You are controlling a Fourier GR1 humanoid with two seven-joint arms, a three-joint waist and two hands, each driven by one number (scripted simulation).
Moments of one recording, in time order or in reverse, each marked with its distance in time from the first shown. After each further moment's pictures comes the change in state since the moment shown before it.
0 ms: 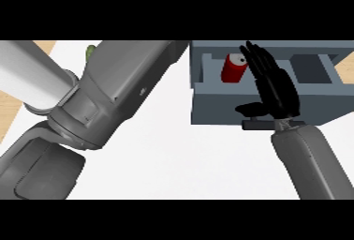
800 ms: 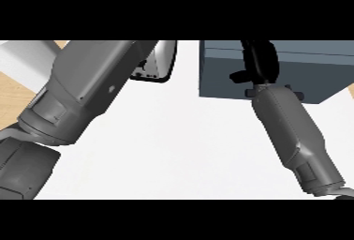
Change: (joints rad) left arm 0.120 0.108 -0.017 -0.144 -0.049 -0.041 0.084; right arm -0.386 0.062 -0.133 0.647 0.153 -0.379 -0.035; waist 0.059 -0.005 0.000
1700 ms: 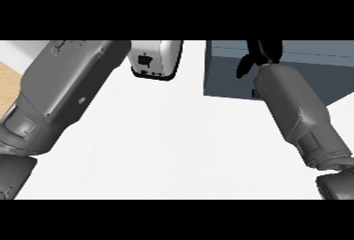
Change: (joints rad) left arm 0.177 0.110 -0.029 -0.267 -0.020 -0.032 0.103; right arm -0.243 -0.039 -0.106 0.333 -0.012 -0.051 -0.099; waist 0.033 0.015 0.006
